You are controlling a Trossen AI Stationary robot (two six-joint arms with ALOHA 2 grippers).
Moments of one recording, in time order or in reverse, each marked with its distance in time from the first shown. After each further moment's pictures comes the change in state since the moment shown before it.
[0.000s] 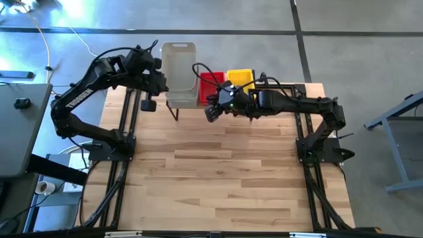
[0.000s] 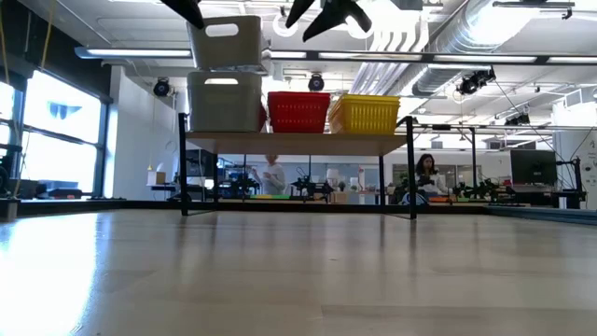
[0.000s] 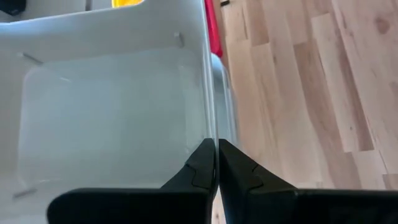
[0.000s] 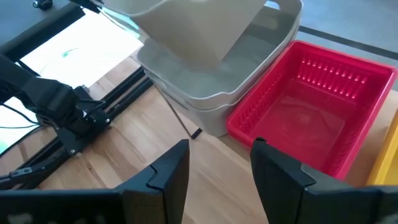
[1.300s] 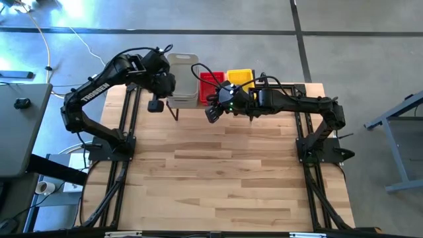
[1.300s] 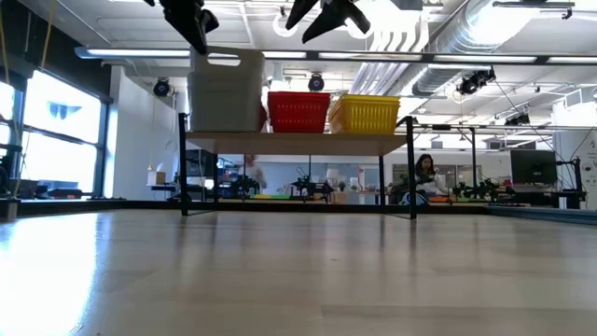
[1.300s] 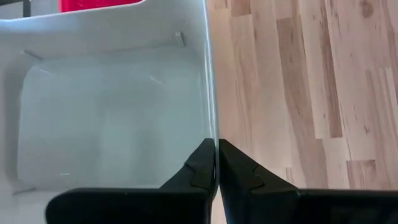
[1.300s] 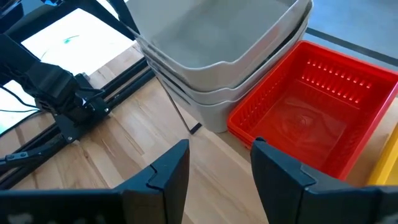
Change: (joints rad) left arm 0.029 0.128 0.000 -0.074 0.046 -0.061; right arm -0.013 0.000 0.000 -0.008 -0.038 -0.063
